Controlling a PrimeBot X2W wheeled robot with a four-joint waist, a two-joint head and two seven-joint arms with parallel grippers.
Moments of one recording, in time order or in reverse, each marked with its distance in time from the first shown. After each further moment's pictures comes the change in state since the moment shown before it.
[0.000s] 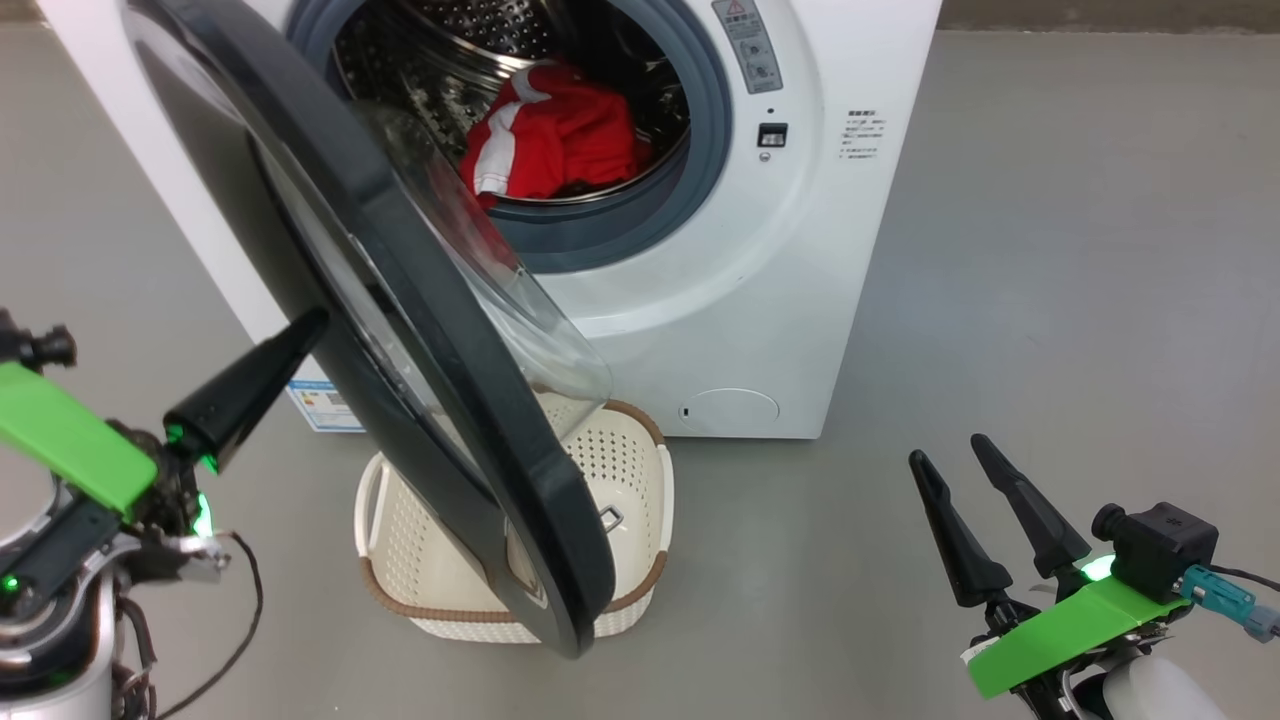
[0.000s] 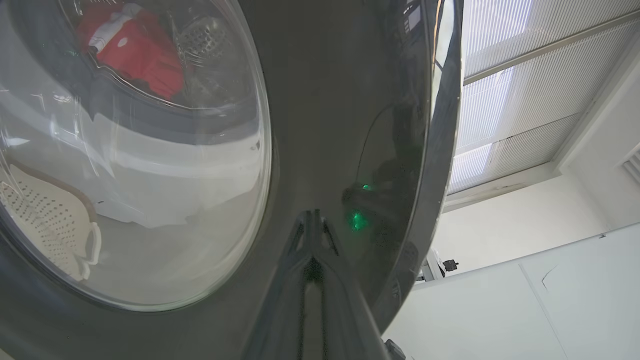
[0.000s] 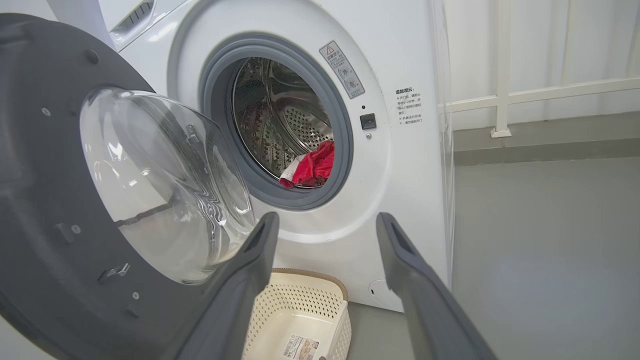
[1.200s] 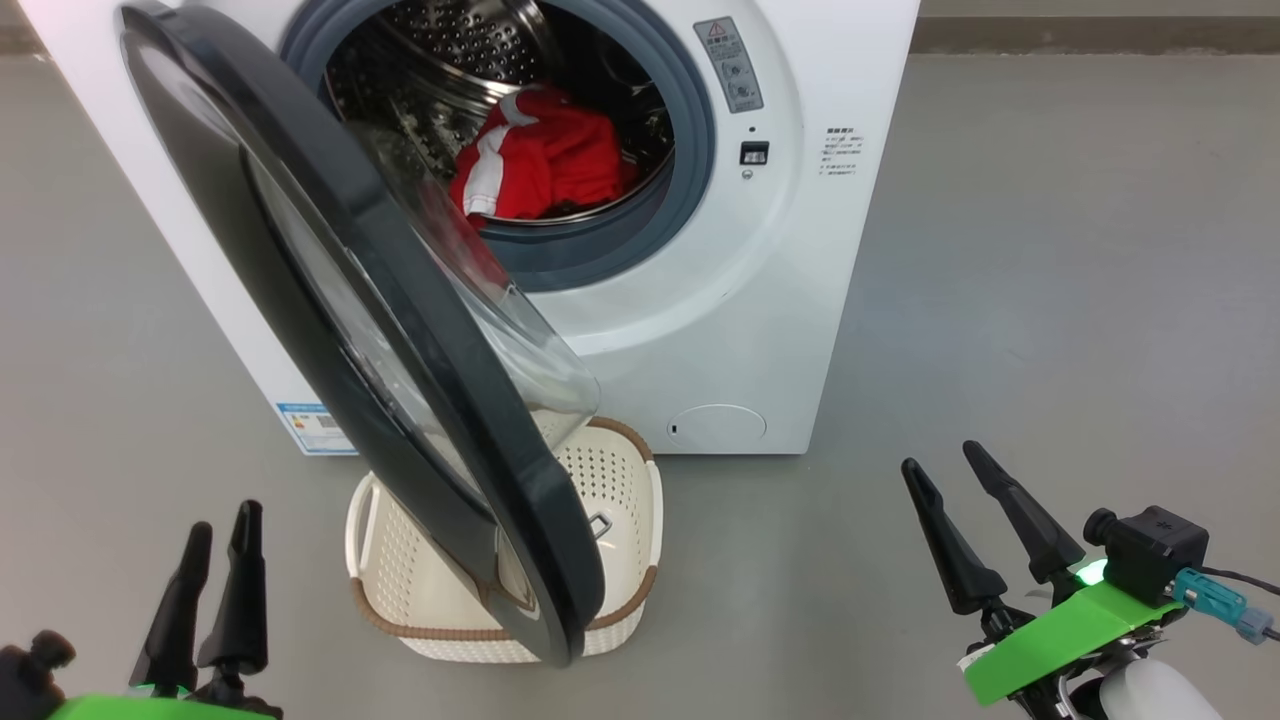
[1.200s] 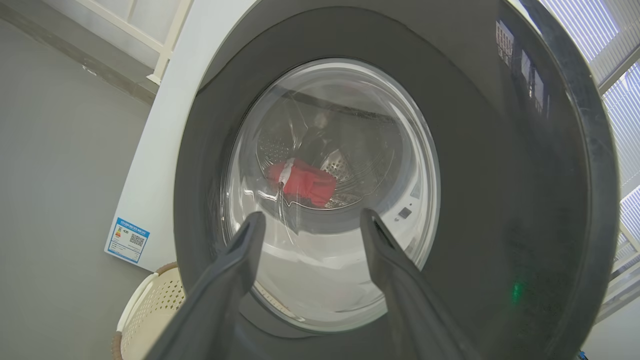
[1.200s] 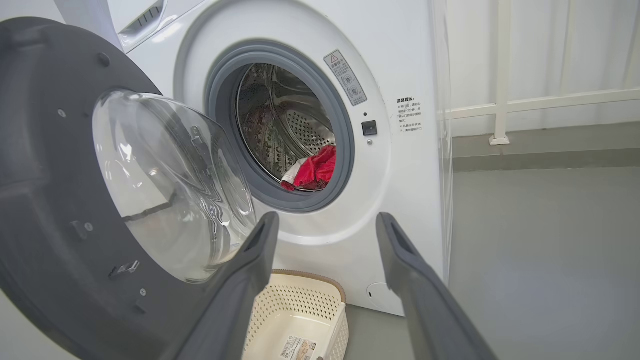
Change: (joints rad) left arm 0.420 -0.037 -0.070 0.055 0.594 -0.308 -0.824; right arm 0.000 -0.010 0.022 0.004 0.000 0.000 0.000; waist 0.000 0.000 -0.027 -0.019
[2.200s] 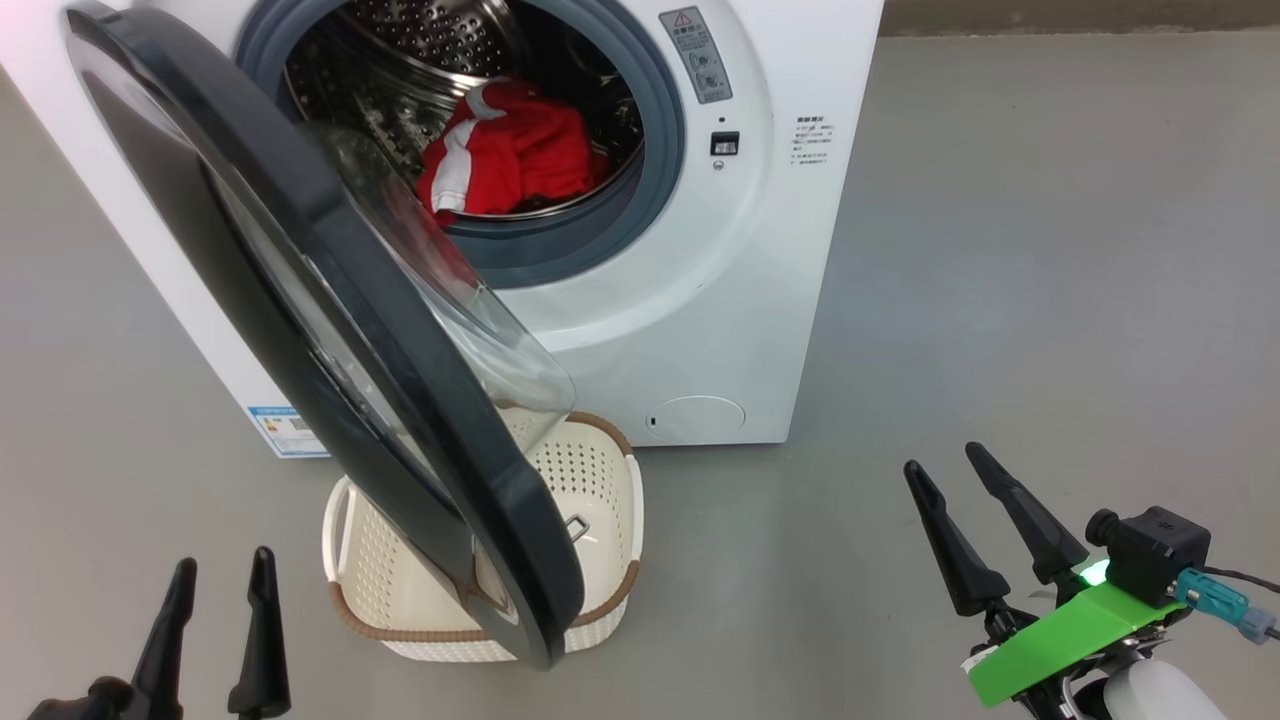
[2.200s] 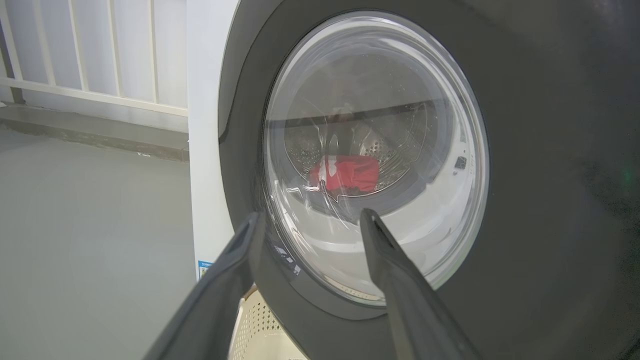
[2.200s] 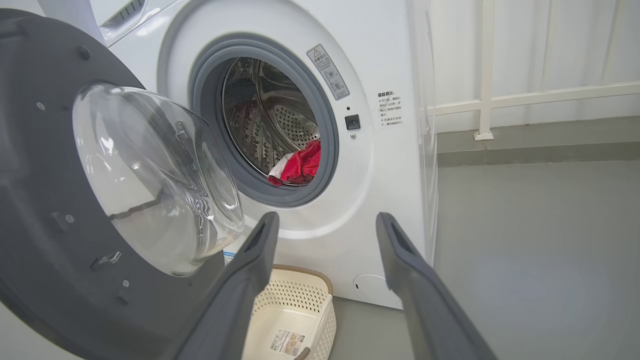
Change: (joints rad) left arm 0.022 -0.039 0.014 0.140 0.471 -0.006 -0.242; right arm 0.000 -0.013 0.007 0.002 0.000 0.000 0.000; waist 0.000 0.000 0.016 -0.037
